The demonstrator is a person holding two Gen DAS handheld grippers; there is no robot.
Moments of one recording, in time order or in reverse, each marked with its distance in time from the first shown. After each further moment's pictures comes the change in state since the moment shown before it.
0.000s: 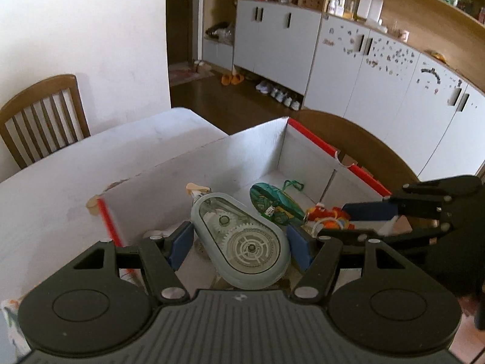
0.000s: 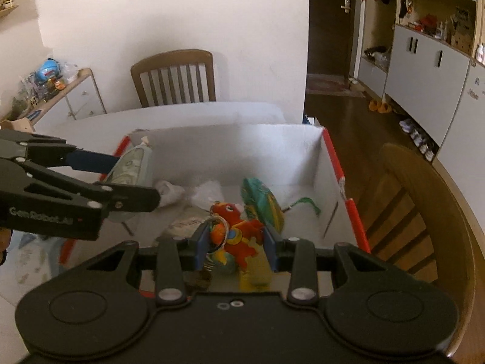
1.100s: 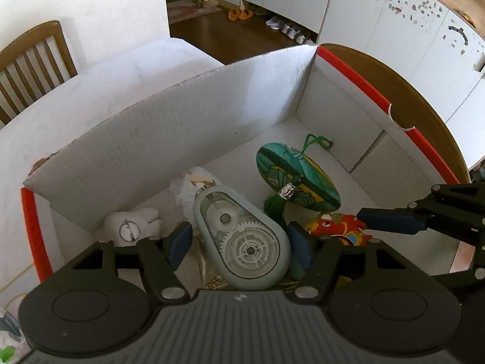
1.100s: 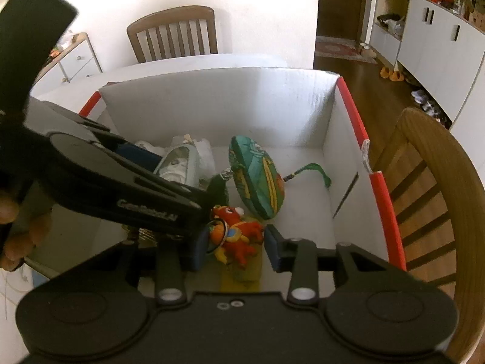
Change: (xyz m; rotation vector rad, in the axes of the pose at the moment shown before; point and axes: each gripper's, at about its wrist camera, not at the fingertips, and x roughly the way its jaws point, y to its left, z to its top) left arm 0.095 0.000 0.009 -0.018 0.262 0.031; right arm 0.053 -0.019 -0.002 -0.011 0.163 0.027
